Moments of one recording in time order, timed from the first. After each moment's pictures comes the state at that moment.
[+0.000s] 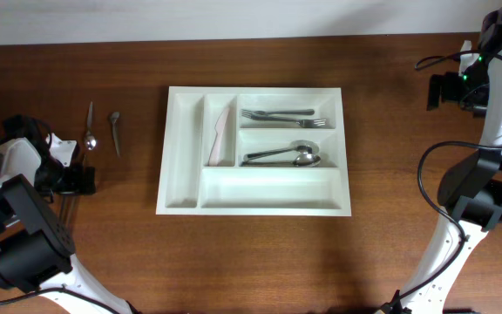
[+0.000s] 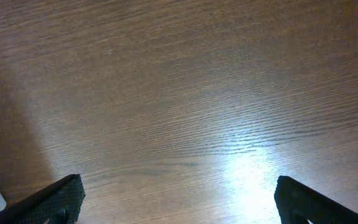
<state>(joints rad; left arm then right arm) 0.51 2.05 1.40 -0.87 -0.04 0.48 -0.35 2.35 2.45 -1.55 0.04 -0.12</state>
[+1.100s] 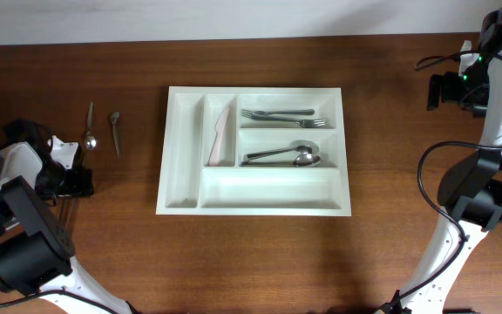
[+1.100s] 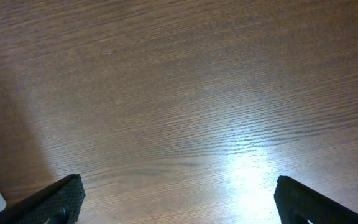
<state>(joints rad) 0.51 2.03 1.36 -0.83 0.00 0.48 -0.35 2.35 2.45 -1.55 0.04 -0.12</state>
